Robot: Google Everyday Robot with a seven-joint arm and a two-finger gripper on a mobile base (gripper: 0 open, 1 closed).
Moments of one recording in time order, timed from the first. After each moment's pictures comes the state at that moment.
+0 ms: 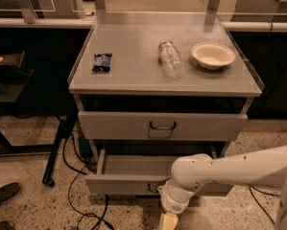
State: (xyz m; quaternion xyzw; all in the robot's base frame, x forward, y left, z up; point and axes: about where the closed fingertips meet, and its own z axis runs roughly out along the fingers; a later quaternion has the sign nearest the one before) arm 0.383 -0.065 0.439 -0.67 0.72 0.18 0.05
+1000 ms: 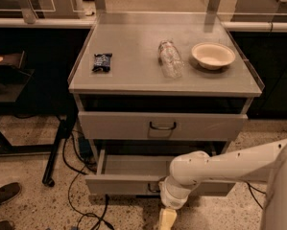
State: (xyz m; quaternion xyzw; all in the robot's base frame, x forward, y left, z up) arm 0.404 -0.072 0.429 -0.67 0.73 0.15 0.06
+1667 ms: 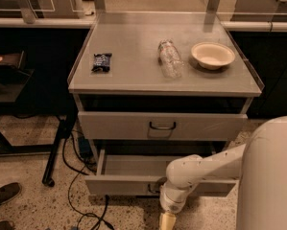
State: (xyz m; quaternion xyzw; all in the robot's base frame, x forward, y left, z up) arm 0.394 -0.080 0.390 -0.66 0.74 0.16 0.01
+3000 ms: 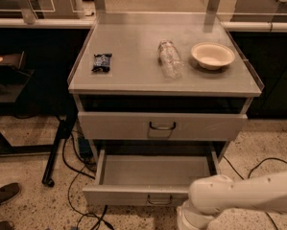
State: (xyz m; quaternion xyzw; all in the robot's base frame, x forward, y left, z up) arm 0.325 -0.110 0.433 -0.60 0.78 0.16 0.03
